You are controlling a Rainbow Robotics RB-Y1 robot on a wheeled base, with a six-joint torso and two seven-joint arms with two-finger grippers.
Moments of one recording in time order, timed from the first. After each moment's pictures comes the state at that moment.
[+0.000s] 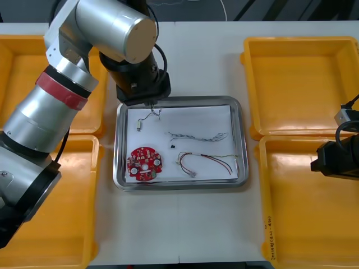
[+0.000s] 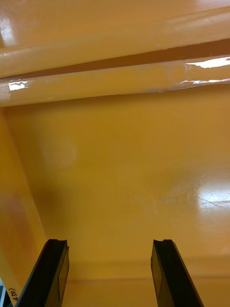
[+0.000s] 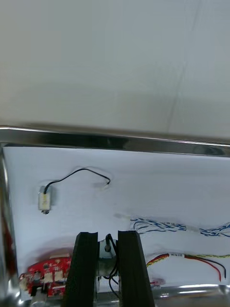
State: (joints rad) right arm -0.15 -0.68 -0.14 -2.23 -0.80 1.92 1.06; left arm -0.98 0.34 -0.38 -1.44 0.60 1.74 -0.75
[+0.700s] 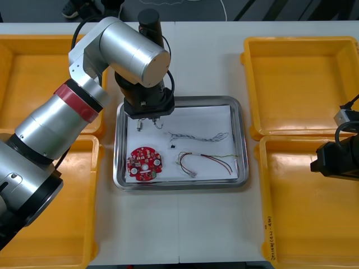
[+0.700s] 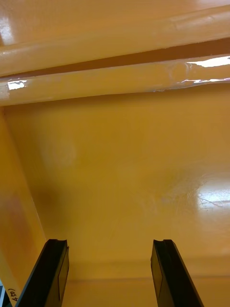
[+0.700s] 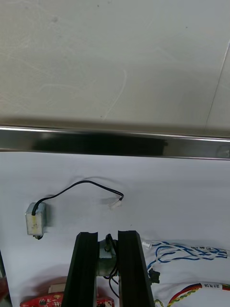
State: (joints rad) right arm -0.15 -0.68 -0.14 -2.23 -0.80 1.92 1.06; left arm -0.98 0.34 -0.51 -1.33 0.60 1.64 -0.75
